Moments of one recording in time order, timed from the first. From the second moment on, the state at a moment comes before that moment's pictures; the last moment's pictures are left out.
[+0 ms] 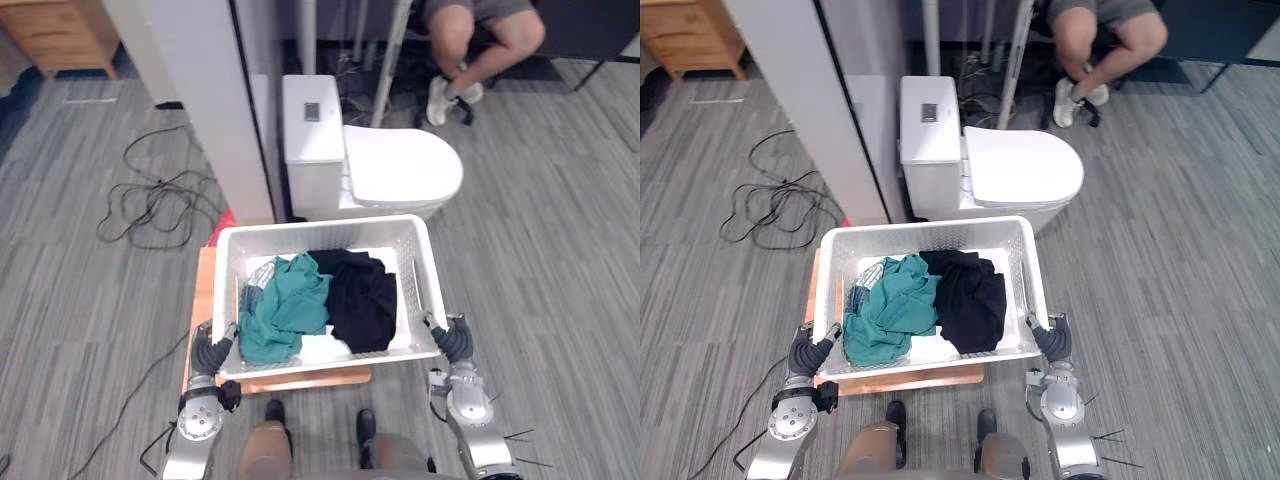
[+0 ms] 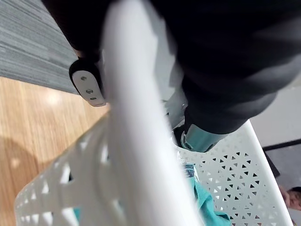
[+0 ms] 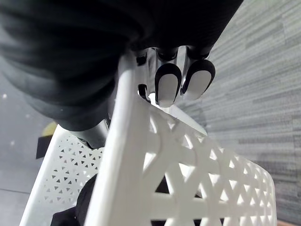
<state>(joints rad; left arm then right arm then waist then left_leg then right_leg) 0.23 0.18 -0.04 0.18 0.07 -0.15 0.32 0.14 -0.09 0.03 0.20 -0.13 -0.15 -0.27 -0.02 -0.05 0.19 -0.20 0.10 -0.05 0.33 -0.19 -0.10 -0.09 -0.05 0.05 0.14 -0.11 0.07</state>
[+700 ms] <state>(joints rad) 0.24 0.20 -0.13 0.13 0.00 -0.12 0.29 0.12 -0.19 0.01 0.15 -0.08 -0.14 -0.26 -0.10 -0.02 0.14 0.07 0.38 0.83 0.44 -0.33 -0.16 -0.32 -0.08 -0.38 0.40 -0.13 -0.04</state>
